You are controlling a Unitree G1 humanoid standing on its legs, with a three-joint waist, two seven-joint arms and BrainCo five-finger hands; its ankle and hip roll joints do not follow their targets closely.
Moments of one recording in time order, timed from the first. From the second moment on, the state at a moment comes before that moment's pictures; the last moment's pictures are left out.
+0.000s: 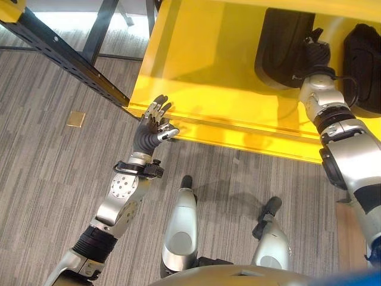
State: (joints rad) left arm -0.12 0.56 -0.30 -0.11 -0.66 -0.29 0.14; right arm -1.30 -0.46 0.36 1.29 0.52 -0.09 -0.35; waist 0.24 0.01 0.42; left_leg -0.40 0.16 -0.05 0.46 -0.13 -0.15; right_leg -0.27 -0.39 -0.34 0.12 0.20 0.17
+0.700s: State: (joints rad) left arm -0.12 0.56 -0.29 -0.12 -0.66 -0.30 0.16; right arm -1.30 -0.46 0.41 1.32 0.45 -0.07 -0.34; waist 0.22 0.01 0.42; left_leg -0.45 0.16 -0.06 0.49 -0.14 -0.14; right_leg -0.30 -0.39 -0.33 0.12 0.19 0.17
